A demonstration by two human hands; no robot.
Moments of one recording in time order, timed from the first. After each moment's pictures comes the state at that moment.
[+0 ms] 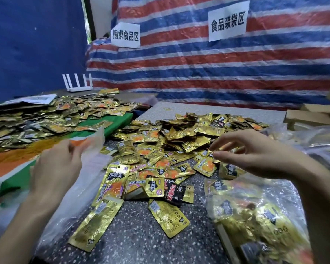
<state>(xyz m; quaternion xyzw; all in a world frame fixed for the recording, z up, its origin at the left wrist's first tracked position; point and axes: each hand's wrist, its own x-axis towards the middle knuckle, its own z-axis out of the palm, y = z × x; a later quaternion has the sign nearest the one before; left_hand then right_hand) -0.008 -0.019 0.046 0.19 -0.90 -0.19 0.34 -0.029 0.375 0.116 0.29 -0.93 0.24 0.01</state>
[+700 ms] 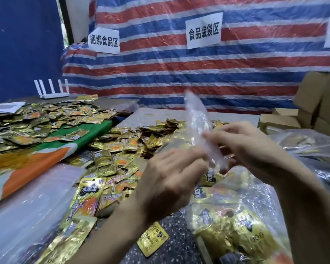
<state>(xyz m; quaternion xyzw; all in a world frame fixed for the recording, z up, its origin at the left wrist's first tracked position) -0.018 0.198 0.065 -0.48 -0.69 -0.18 0.51 -0.009 0.378 0.134 0.16 -0.80 0.58 -0.01</state>
